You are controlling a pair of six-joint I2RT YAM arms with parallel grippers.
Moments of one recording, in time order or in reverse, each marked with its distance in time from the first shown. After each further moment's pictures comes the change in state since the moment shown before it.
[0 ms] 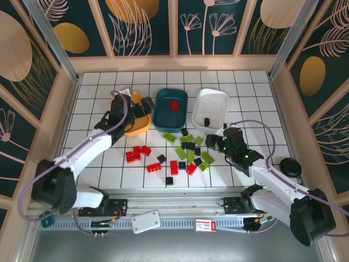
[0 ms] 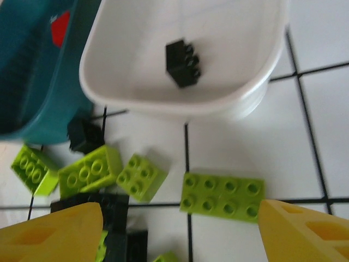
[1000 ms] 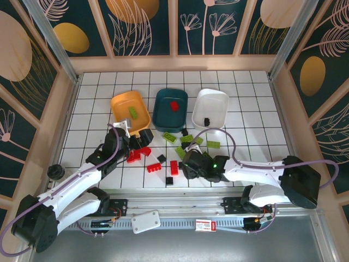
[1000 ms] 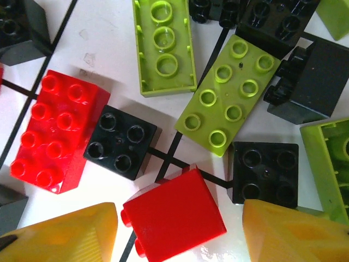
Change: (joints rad) left arm -0.075 -0.373 -0.426 0.002 0.057 -0.076; right arm 0.629 0.325 0.181 -0.257 0.186 0.029
